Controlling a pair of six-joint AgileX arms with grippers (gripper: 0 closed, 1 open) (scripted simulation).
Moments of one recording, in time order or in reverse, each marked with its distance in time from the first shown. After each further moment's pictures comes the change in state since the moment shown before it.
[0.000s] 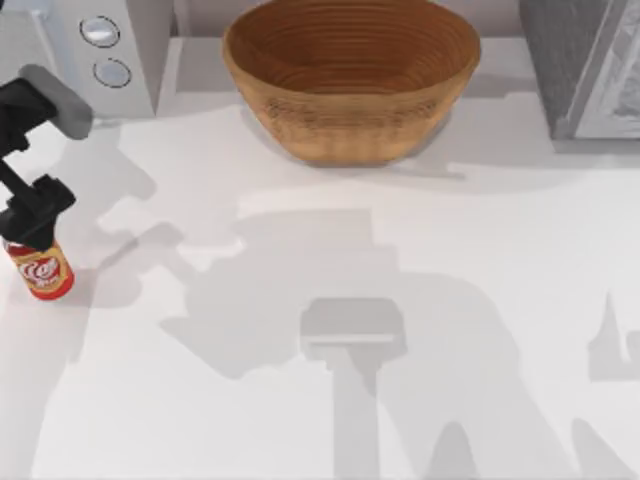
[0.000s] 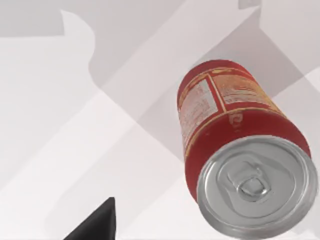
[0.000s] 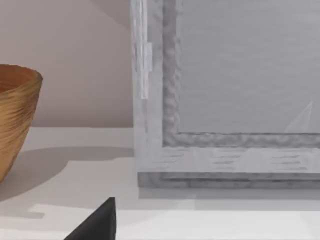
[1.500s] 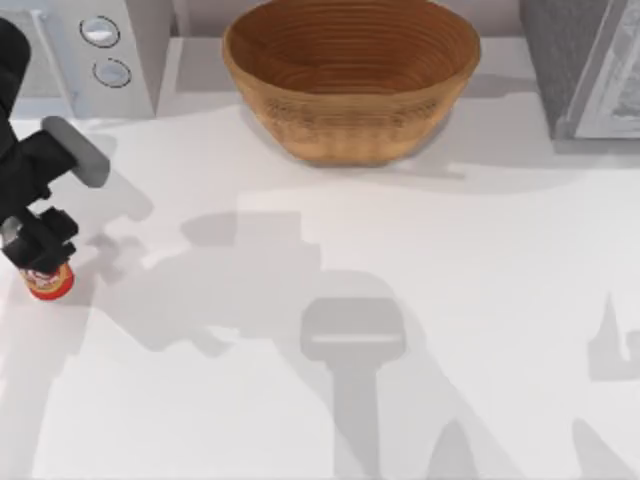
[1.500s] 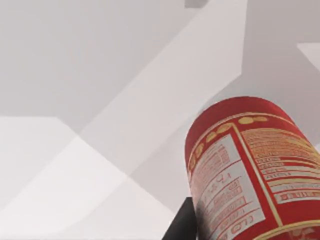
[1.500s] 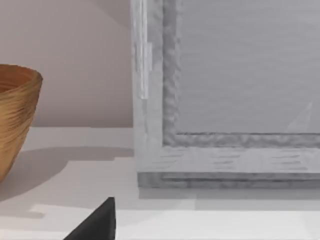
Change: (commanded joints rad) left arm 0.002 0.052 -0.171 0.223 0.000 0.003; right arm 0.000 0.000 0.000 0.000 0.000 0.000
